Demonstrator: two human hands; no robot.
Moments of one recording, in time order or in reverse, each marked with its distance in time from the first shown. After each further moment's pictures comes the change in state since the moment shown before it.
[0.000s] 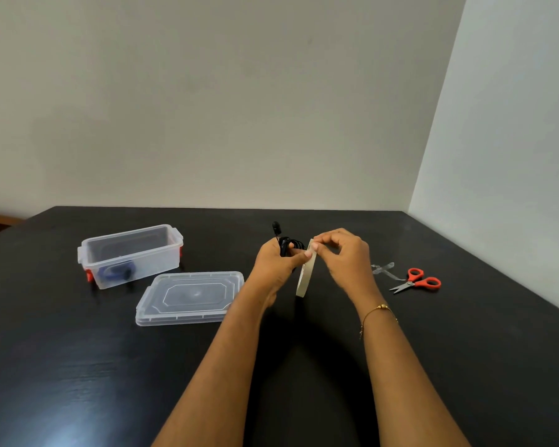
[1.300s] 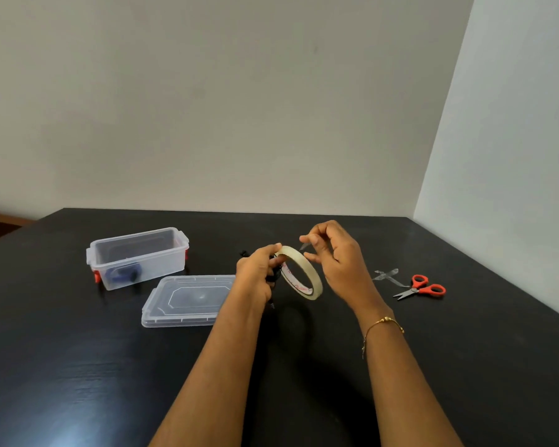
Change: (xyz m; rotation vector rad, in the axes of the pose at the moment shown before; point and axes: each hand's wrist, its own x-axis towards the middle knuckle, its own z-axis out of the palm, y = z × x) left_hand -0.001 0.007 -0.020 -0.446 0.252 -0.427; right_hand -0.010 -0.029 -0.002 0.274 -0.177 -0.161
